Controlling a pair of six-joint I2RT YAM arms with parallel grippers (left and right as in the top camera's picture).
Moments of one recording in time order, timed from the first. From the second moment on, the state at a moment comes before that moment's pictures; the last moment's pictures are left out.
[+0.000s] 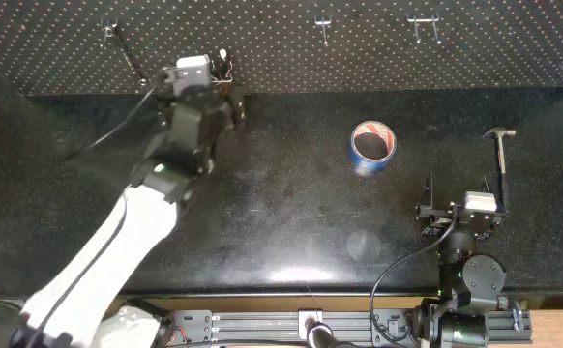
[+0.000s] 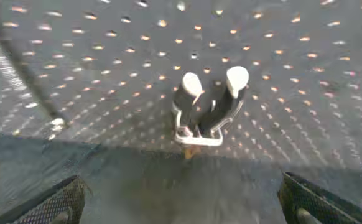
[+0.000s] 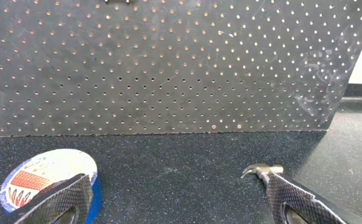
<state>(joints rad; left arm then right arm) -0.40 1.34 0.92 -0.17 -0.38 -0.36 -0.14 0.01 0.01 -0.07 -0.02 -0.09</state>
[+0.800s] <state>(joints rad) -0.39 0.61 0.92 -0.57 -0.38 -0.36 -0.14 0.01 0.01 -0.07 -0.02 -0.09</state>
